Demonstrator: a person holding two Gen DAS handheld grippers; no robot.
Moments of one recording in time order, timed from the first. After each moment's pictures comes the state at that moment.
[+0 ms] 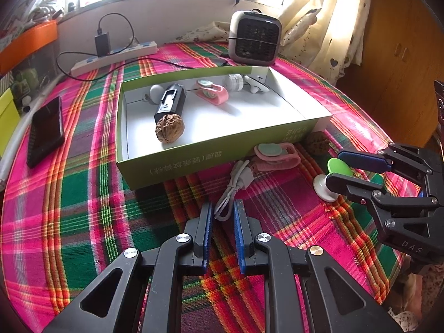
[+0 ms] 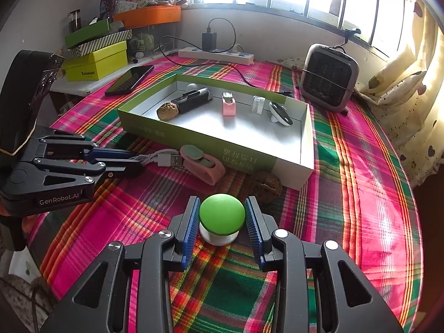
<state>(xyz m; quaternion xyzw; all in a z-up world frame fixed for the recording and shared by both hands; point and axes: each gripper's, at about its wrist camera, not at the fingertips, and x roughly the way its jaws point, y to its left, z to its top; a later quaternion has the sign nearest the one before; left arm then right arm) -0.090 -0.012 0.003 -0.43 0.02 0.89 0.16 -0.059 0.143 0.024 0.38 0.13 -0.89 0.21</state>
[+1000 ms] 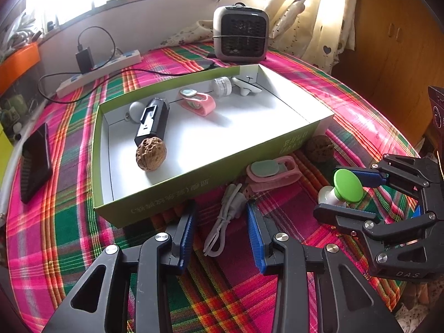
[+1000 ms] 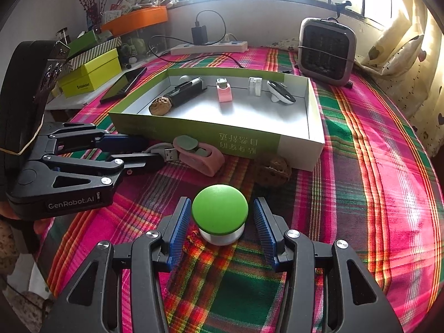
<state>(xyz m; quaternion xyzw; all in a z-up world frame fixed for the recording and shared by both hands) -0.111 0.008 0.004 -0.43 0.07 0.88 0.18 -0.070 0.150 0.006 0.41 0.06 -0.88 0.22</state>
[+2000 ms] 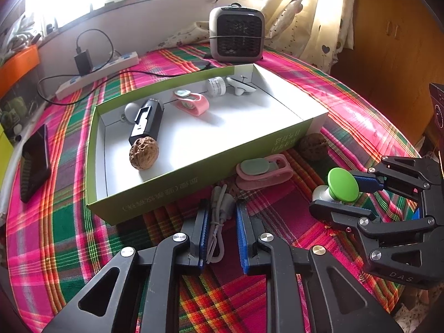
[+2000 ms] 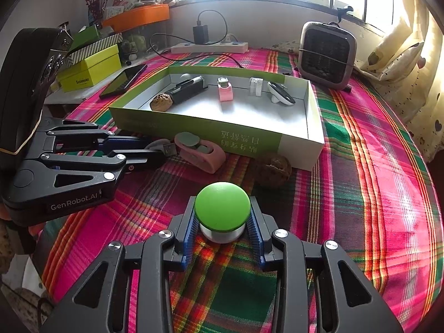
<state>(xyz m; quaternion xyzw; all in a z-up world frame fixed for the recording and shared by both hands) -0.106 0.013 0.004 -0.42 0.07 0.89 0.18 -0.065 0.148 0.006 0.40 0.08 -0.89 0.21</state>
